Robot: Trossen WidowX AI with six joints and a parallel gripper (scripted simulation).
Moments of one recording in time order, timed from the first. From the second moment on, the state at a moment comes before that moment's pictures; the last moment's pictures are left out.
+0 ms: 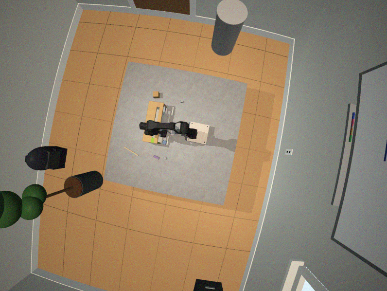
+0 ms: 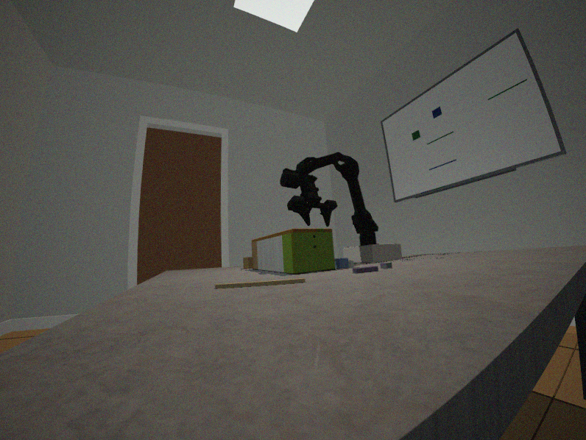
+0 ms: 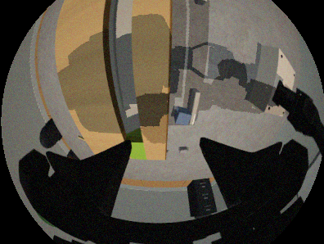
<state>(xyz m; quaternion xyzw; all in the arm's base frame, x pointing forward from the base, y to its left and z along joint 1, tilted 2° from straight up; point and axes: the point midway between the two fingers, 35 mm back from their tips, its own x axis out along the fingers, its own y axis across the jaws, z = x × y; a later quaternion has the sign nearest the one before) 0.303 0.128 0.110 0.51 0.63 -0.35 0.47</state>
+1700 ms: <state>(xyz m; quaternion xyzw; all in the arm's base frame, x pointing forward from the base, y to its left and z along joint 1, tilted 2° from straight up) 0.265 0.171 0.121 -0.56 0.37 0.50 0.55</state>
